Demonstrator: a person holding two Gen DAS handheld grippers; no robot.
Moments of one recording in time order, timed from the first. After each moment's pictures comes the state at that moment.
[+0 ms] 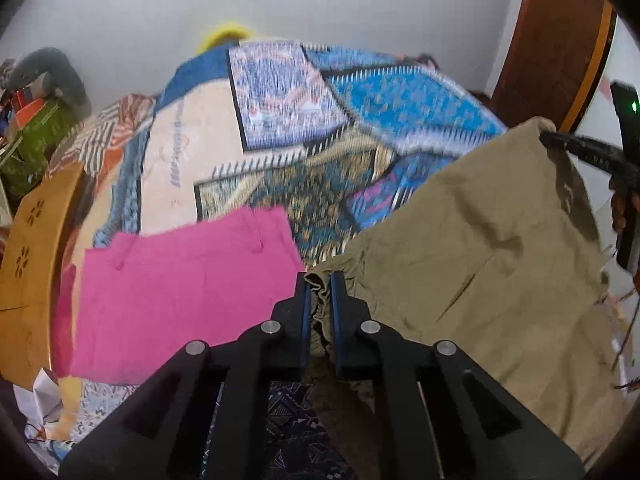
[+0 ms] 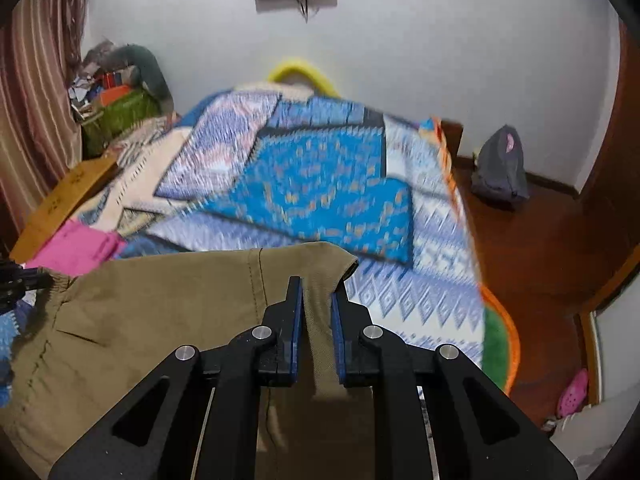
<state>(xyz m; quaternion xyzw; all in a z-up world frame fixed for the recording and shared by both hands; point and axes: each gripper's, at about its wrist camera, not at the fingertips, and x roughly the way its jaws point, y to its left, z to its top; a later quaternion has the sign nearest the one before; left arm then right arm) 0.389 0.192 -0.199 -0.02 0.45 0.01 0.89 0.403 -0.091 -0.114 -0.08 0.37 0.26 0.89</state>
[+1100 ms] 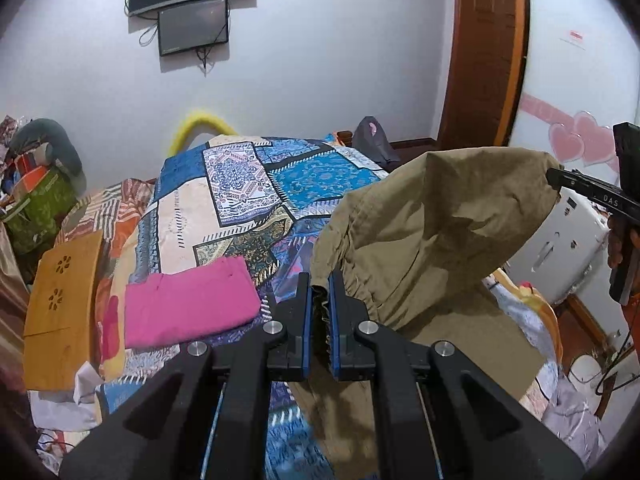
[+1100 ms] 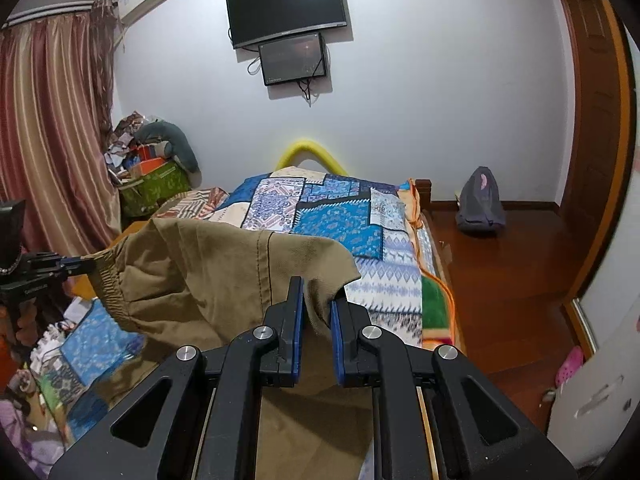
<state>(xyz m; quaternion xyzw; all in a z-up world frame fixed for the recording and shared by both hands) 0.207 0.107 -0.047 0.02 0.34 -0.06 0.94 0.213 -0.182 -0.006 0.01 0.28 0.27 0.92</state>
